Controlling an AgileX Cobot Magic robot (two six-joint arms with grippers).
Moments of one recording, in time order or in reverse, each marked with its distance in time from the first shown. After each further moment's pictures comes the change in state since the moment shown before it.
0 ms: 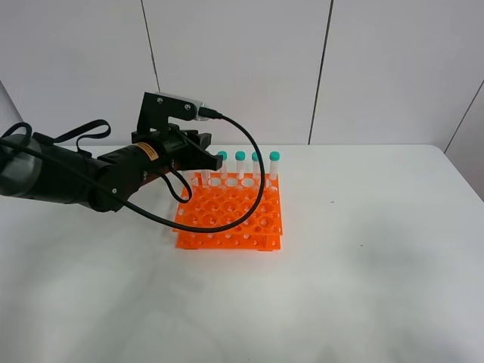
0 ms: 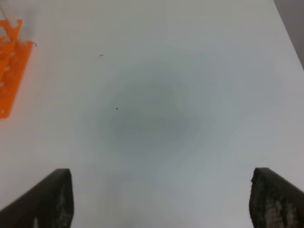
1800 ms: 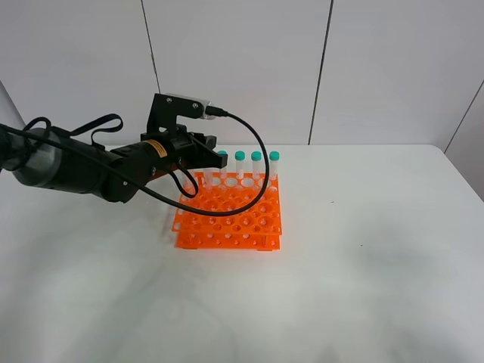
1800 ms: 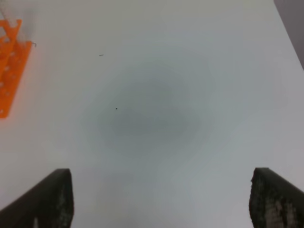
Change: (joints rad) left arm 0.008 0.071 -0.090 0.063 0.076 -0.079; right arm 0.000 0.001 0.000 0.000 0.000 0.002
